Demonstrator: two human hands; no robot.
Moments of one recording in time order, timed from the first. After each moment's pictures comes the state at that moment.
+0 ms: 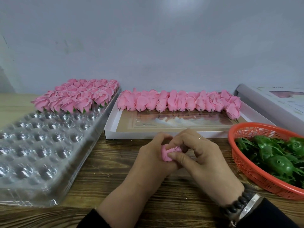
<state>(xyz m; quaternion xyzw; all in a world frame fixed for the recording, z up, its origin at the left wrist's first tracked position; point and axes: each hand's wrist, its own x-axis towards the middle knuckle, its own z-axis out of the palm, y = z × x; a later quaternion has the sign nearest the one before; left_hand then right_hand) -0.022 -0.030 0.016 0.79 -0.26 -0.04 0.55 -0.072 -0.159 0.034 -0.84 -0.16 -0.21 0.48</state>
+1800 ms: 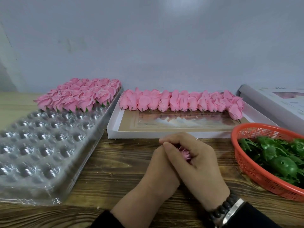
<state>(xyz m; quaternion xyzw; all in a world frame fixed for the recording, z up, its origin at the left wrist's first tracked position) -0.045 -0.044 0.024 0.73 -0.28 -0.03 0.63 -0.067 -0.133 0.026 -0.82 -0.10 -0.28 0.49</state>
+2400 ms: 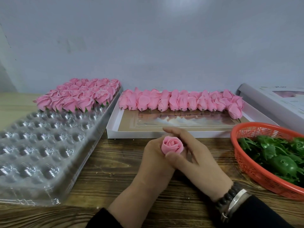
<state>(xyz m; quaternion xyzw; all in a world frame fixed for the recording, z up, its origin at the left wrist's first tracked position) -0.034 -0.042 0.027 0.67 -0.28 -0.04 0.69 -0.062 -0.152 0.024 -0.81 -0.11 -0.15 0.55</state>
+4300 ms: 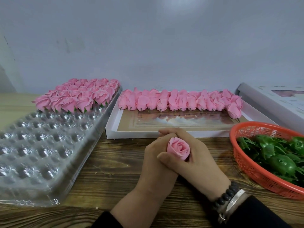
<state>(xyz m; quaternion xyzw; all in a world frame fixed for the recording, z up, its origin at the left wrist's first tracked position) -0.039 -0.051 0.021 0.65 -0.30 0.06 0.70 -0.063 -0.145 0.030 -0.81 -0.10 -0.15 0.56</state>
